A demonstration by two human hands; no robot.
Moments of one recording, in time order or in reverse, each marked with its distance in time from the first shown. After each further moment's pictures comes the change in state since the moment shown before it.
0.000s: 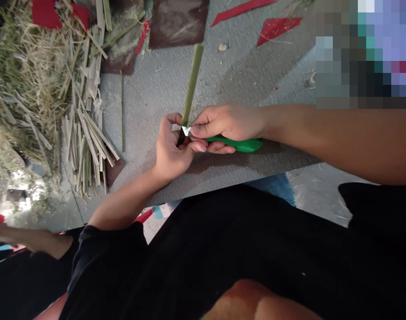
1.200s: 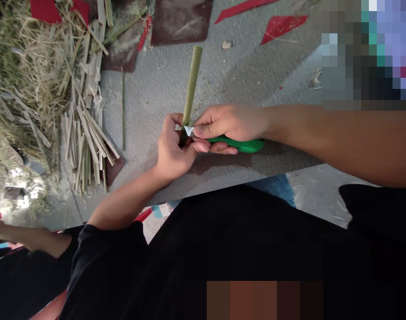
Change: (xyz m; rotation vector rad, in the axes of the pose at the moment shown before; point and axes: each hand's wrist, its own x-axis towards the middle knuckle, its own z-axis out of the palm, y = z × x) left_hand 0.002 0.001 0.001 0.002 0.001 0.004; right_hand -0.010 -0.010 0.015 0.029 0.109 0.050
